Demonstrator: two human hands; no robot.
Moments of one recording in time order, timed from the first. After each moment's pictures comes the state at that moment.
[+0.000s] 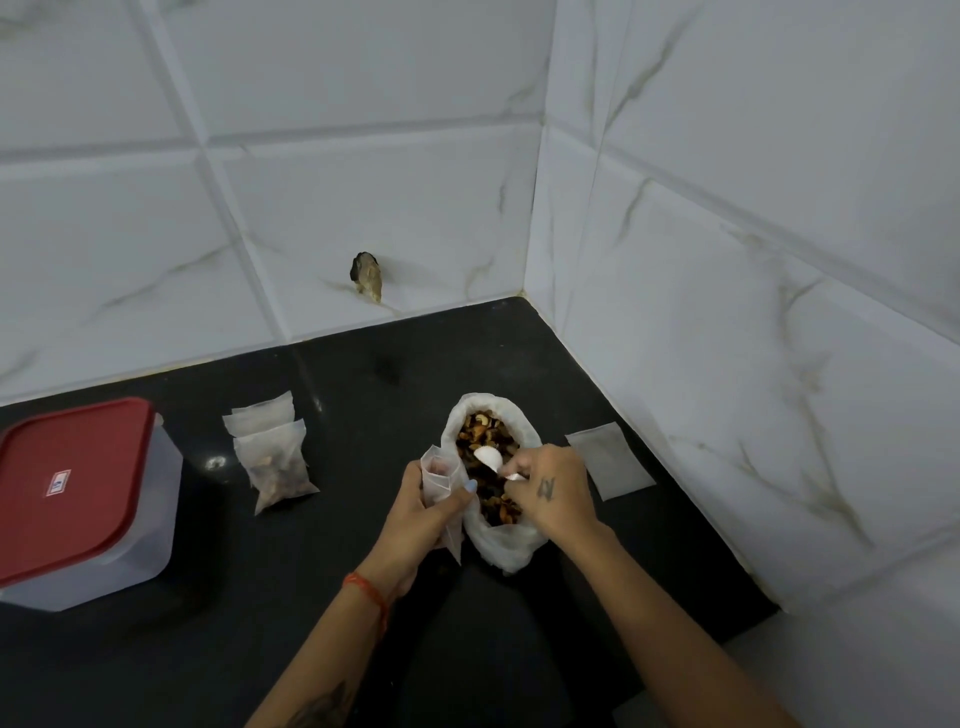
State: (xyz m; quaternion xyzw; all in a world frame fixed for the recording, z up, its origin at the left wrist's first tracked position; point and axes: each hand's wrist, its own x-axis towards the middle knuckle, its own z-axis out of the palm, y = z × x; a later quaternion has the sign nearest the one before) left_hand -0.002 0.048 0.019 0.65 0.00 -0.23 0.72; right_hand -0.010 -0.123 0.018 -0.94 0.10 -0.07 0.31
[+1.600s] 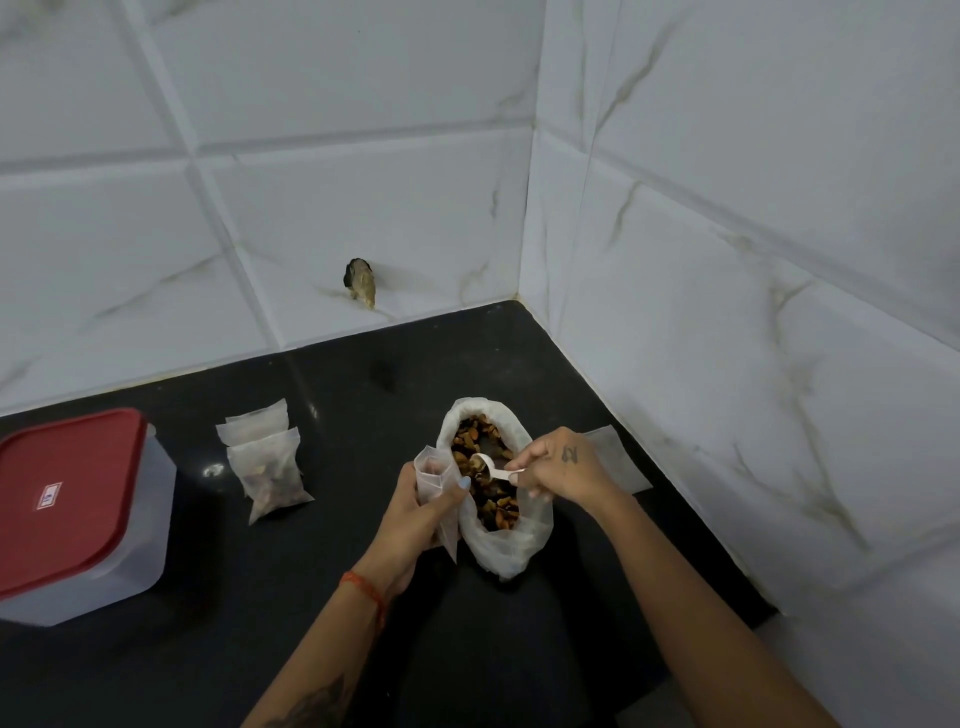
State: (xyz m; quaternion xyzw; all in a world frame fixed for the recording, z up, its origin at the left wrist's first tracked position) left_hand 0.009 0.047 0.014 0.66 0.00 -0.25 0.71; right_hand 0.008 -0.157 0.037 -0.87 0.13 0.09 0.47
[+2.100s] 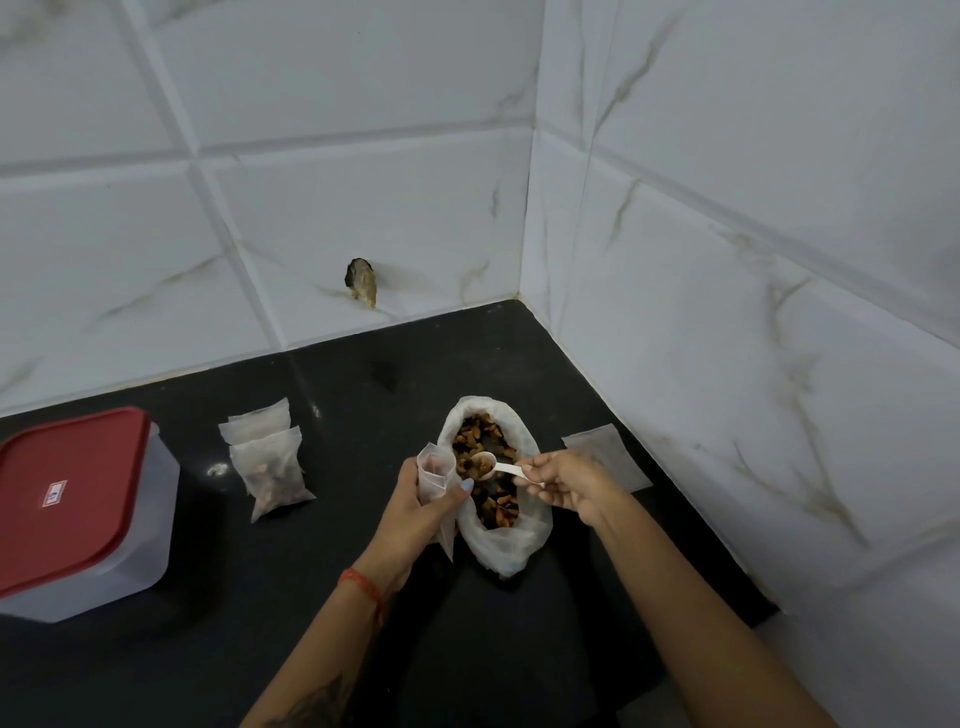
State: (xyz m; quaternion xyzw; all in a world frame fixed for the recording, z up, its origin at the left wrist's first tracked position) left_hand 0.010 0.047 0.014 0.69 -0.02 -0.23 0.69; right_hand 0.000 -0.158 0.034 -0.62 0.32 0.17 0.70
